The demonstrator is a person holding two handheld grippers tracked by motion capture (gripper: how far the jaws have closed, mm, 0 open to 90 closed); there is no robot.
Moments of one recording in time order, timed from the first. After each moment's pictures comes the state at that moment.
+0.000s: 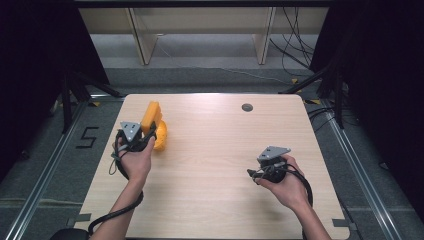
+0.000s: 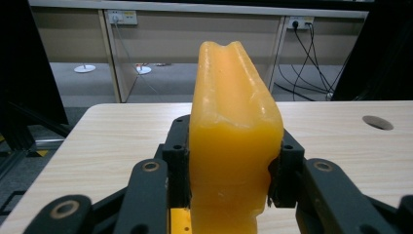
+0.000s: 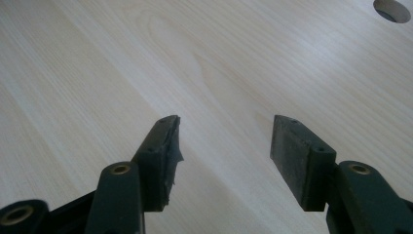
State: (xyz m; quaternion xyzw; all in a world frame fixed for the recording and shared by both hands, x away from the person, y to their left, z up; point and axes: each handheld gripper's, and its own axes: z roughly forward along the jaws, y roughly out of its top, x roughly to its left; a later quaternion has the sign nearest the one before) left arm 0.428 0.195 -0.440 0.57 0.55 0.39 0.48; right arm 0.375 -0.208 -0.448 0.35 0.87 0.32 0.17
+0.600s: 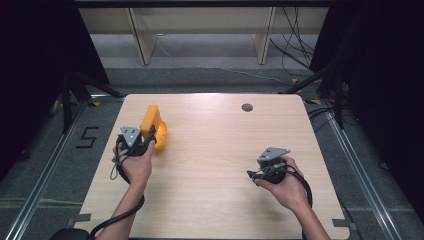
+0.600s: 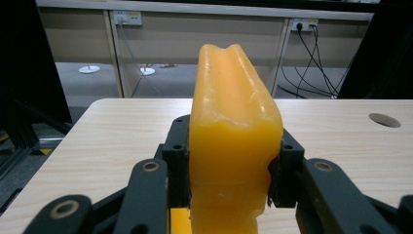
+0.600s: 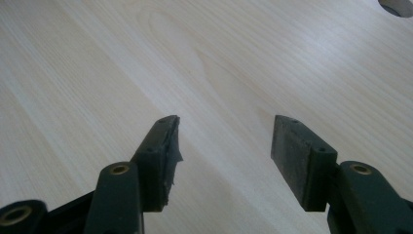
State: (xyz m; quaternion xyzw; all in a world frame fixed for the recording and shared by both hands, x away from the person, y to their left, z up) left arm 0.424 0.199 -0.453 0.56 0.55 0.40 0.48; right arm 0.375 -0.208 -0.450 0.34 0.87 0.31 0.18
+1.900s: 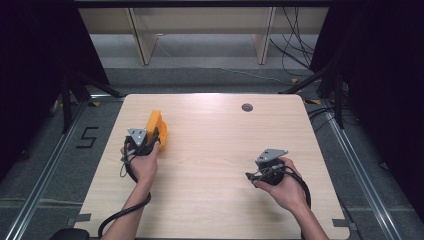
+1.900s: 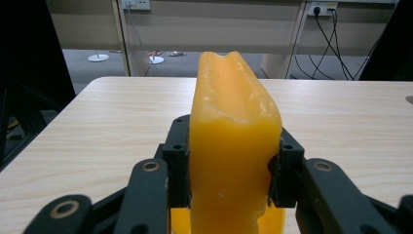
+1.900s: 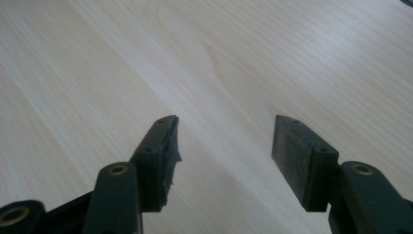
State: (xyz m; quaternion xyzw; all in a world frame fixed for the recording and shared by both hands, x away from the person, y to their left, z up) left arm 0.448 0.194 -0.491 0.56 0.57 0.40 0.45; right arm 0.374 -0.205 -0.455 0.35 0.87 0.31 0.16
